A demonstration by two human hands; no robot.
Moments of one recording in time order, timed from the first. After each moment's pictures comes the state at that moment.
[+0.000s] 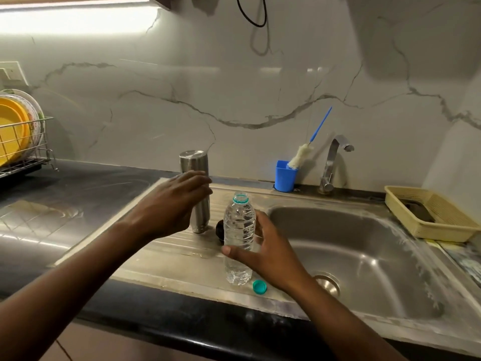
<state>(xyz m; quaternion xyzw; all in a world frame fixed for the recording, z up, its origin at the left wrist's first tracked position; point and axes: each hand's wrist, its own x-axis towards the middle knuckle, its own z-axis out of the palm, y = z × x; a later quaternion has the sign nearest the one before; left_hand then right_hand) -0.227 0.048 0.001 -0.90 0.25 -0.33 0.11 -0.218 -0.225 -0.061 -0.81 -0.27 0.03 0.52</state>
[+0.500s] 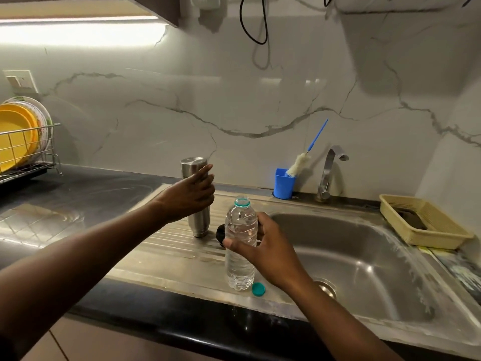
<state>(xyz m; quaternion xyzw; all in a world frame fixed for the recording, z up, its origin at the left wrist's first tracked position) -0.168 0.059 0.006 -0.78 0.17 -0.13 0.59 -0.227 -0.222 -0.044 -0.78 -0.27 -0.03 0.56</state>
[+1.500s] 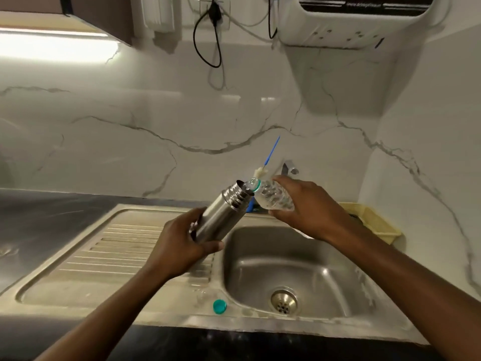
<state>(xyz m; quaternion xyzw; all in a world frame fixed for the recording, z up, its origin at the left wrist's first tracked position) -0.231 -0.069 -0.015 -0.89 0.06 -0.26 -0.38 -0.190 -0.357 0.075 -0.92 -0.26 -0.24 0.16</state>
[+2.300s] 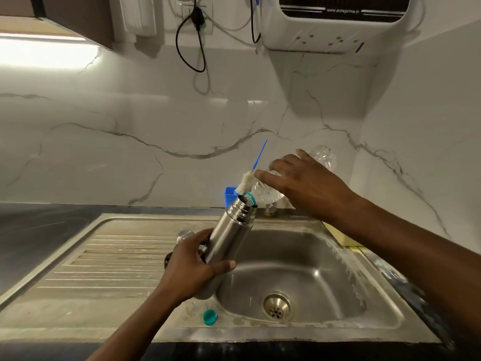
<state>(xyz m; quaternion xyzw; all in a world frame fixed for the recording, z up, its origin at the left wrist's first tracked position) -0.227 -0.109 -0.041 -0.85 0.09 -0.20 -0.48 -0.169 -0.376 0.117 -0.83 -0.34 -0.38 -0.24</state>
